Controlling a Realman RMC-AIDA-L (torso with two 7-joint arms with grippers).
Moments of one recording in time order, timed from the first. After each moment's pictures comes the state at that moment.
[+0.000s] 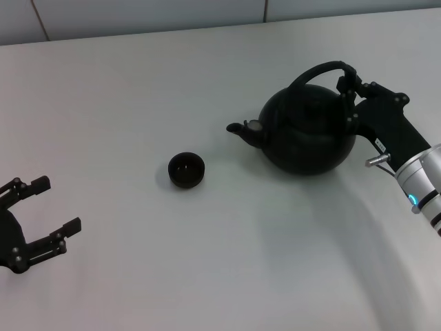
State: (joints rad) left arm -0.26 -2.05 0.50 0.57 1.95 1.69 -0.81; right arm 0.44 2.08 0.04 0.18 -1.63 -1.26 0.12
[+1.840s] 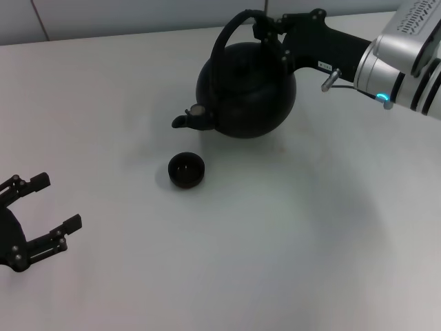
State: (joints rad) left arm -0.26 -2.06 0.49 0.56 1.94 1.71 -0.80; right arm 0.76 2.08 -0.30 -0.28 -1.88 -1.18 0.71
